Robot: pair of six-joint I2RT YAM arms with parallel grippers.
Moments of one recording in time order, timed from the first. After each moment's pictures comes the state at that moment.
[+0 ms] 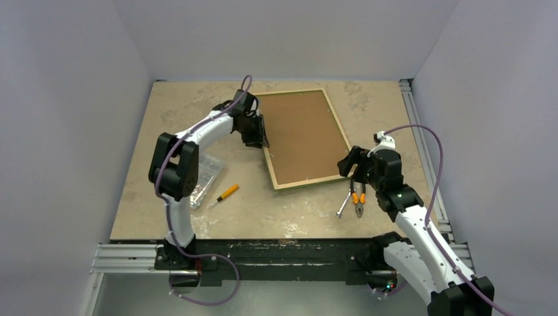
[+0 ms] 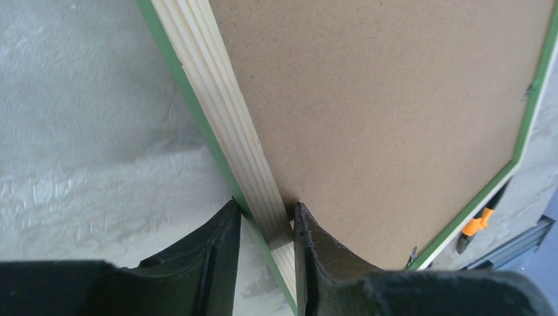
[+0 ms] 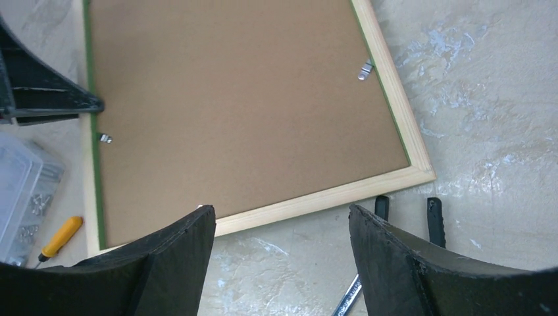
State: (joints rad) left arm -0.39 1.93 1.47 -0.57 0.27 -0.54; right arm 0.26 0.79 0.55 -0.29 0.00 0.49
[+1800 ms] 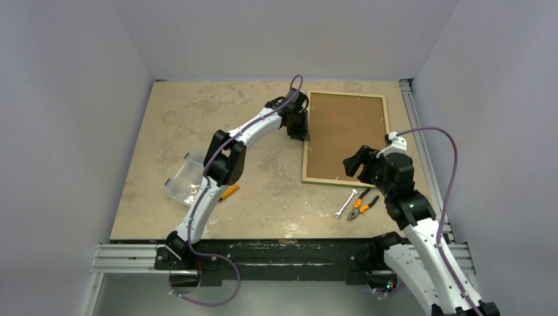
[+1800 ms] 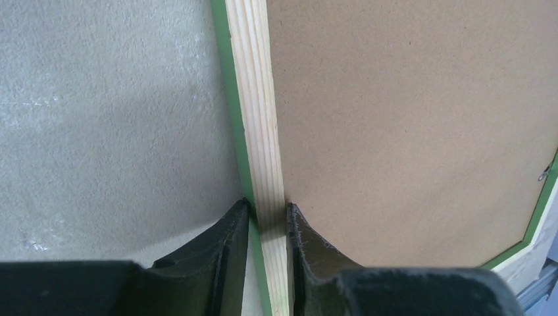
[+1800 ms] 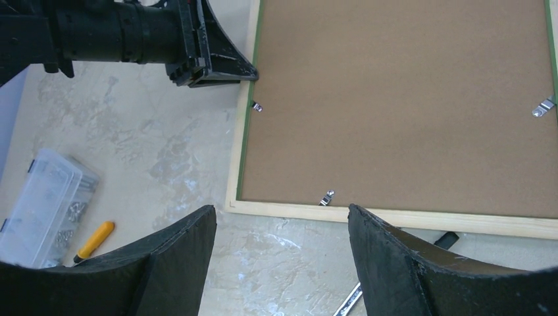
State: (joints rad) left arm -0.63 2.54 2.26 -0.69 0.18 -0.60; right arm 0.26 0.63 0.62 -0.43 0.03 0.51
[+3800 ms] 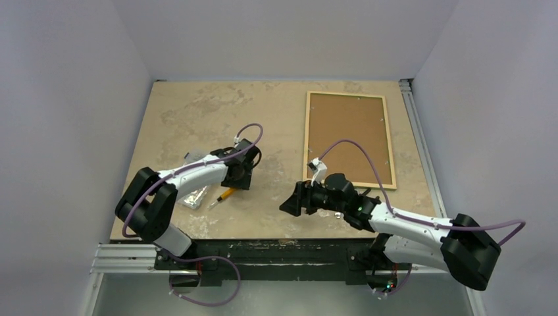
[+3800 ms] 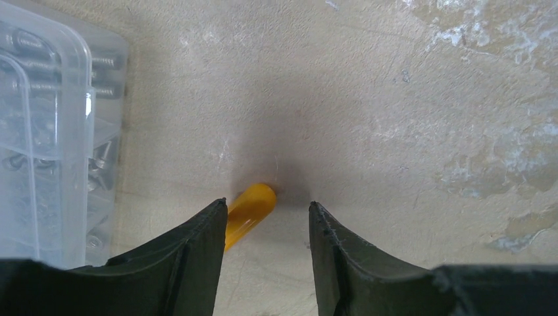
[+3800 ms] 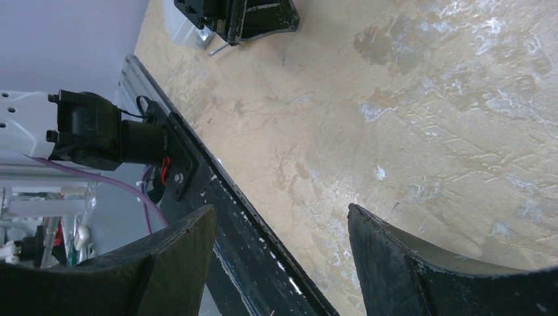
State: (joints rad) left arm -0.63 1.55 0.90 -0.61 -0.28 -0.47; right arm 0.89 1.07 0.39 0.24 -0.23 0.75
